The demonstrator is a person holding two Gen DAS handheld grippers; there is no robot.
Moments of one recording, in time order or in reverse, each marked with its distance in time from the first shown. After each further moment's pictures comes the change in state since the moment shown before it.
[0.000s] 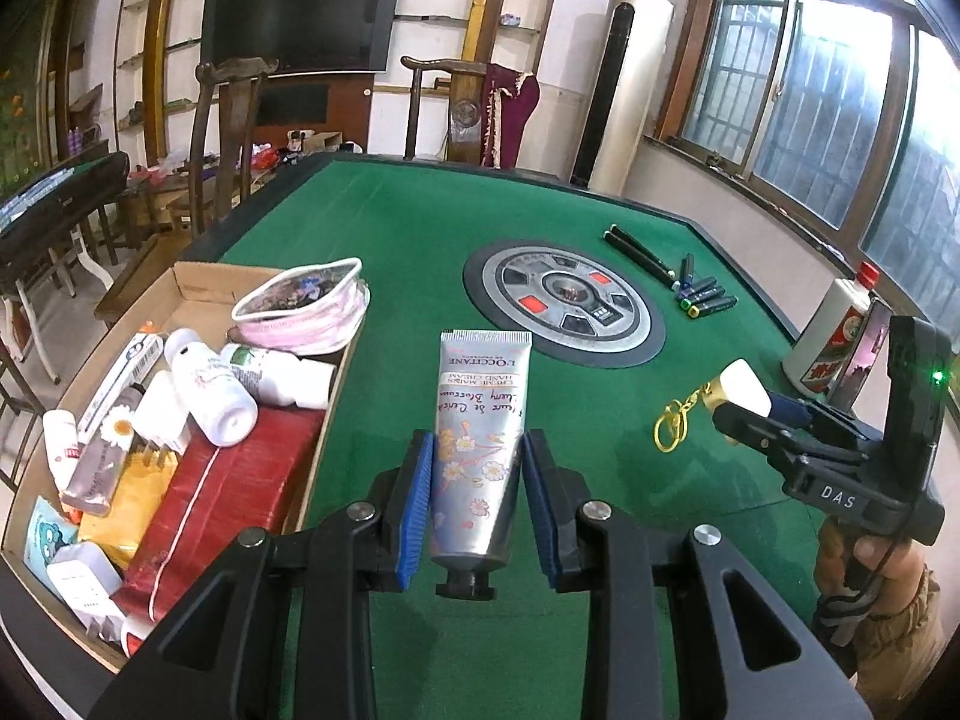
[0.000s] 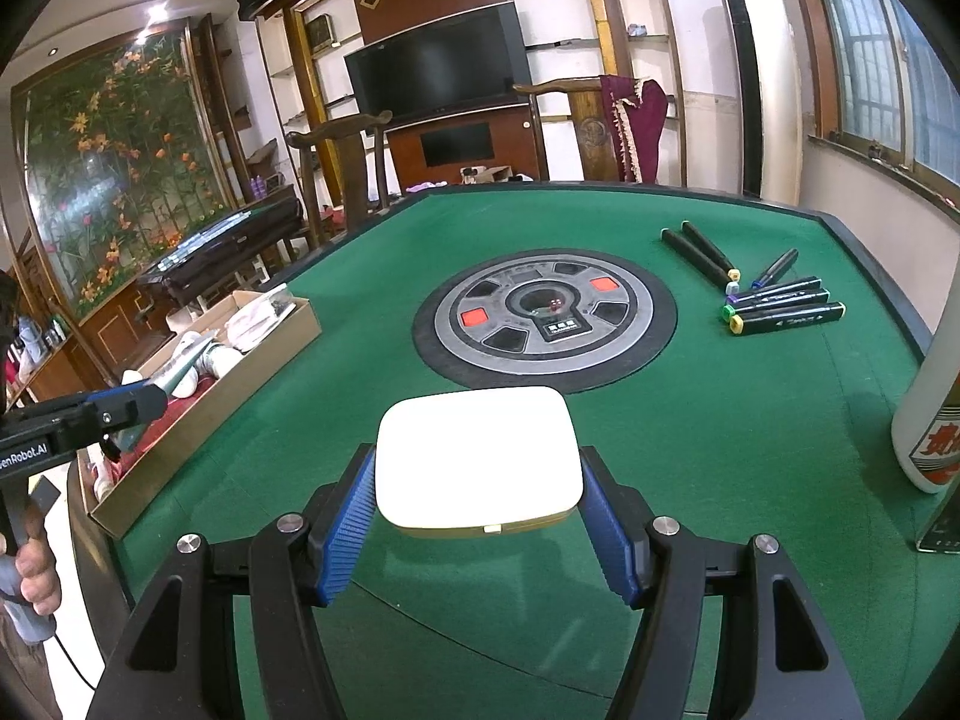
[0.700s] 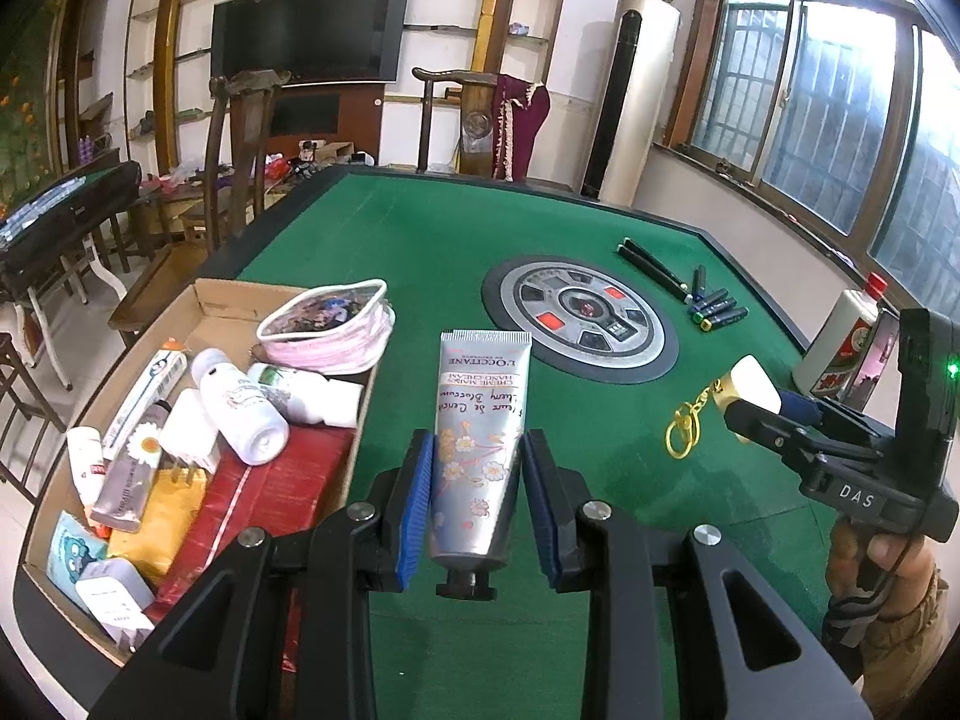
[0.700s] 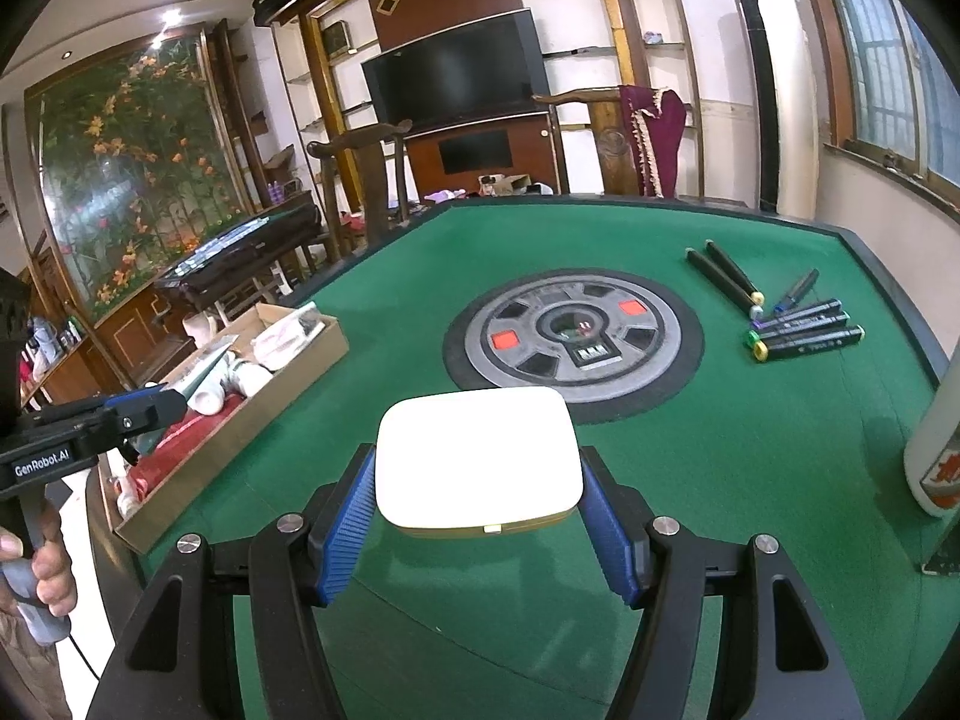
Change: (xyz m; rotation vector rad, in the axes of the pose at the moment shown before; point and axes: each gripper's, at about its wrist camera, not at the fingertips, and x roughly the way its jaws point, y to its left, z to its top) left arm -0.011 0.008 0.008 -0.001 -0.021 0.032; right arm -0.002 0.018 0.020 -0.018 -0.022 0.049
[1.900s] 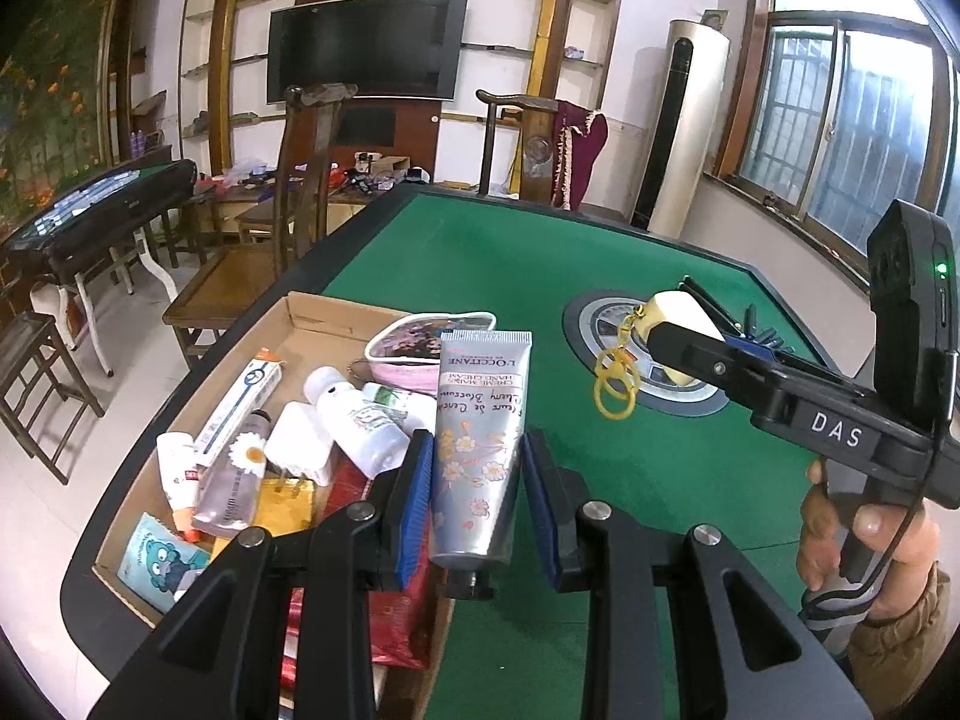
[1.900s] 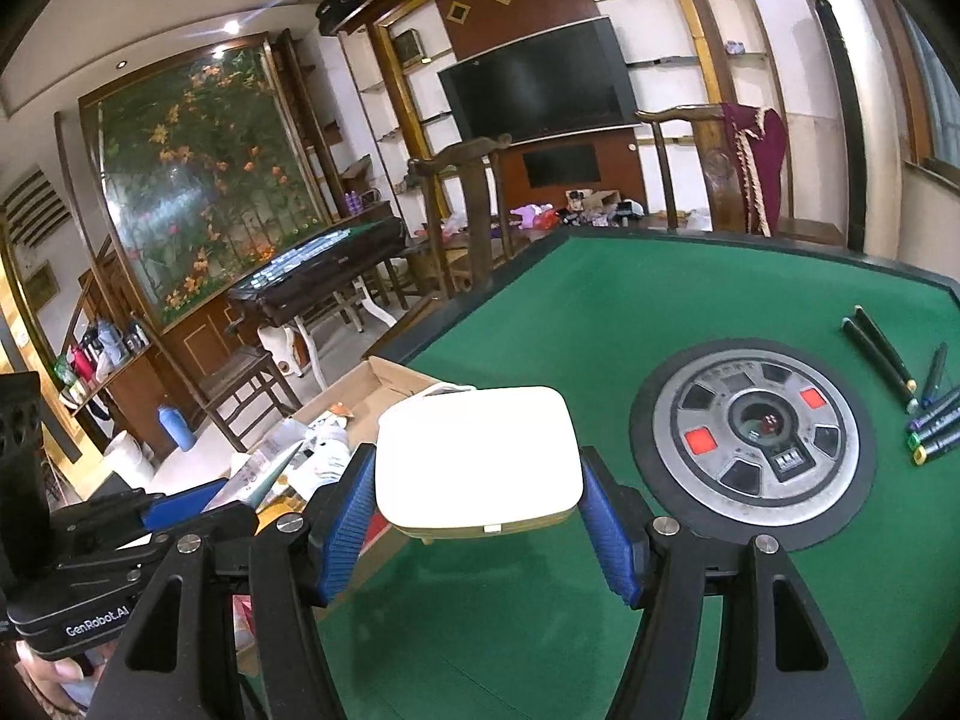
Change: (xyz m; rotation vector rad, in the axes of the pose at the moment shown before) left arm -0.030 0.046 0.010 -0.064 -0.045 0.105; right arm 0.053 0.093 0.059 -0.031 -0.023 0.201
